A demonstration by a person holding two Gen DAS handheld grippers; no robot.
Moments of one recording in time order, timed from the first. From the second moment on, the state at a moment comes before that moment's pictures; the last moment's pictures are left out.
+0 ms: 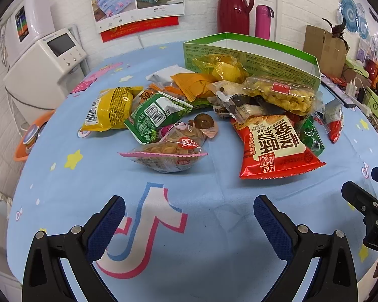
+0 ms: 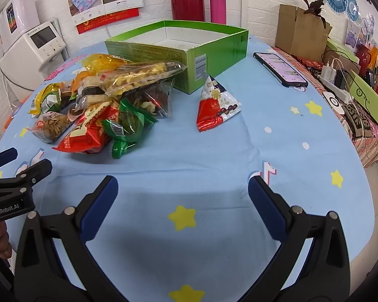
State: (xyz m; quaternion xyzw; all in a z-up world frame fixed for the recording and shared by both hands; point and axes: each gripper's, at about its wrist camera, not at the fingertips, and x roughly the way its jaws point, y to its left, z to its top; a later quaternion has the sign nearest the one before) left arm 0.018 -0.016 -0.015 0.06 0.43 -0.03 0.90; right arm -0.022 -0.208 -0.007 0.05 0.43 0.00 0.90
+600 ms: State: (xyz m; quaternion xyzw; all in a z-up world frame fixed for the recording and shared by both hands) left arm 0.045 -0.014 0.002 0.02 0.45 -0.11 0.88; right arm -0.003 -0.210 0.004 0.08 0.37 0.11 0.92
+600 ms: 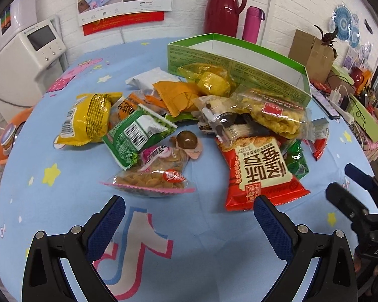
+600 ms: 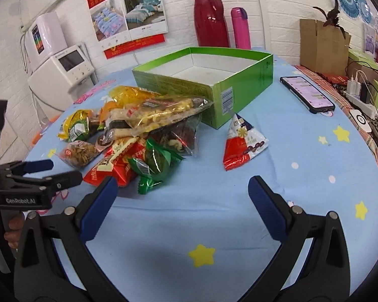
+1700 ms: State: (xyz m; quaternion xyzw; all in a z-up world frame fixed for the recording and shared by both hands) left arm 0.068 -0.037 -0.007 -0.01 0.50 -0.23 0.83; right arm 0.026 -0.200 0.001 0.07 0.41 0.15 0.90
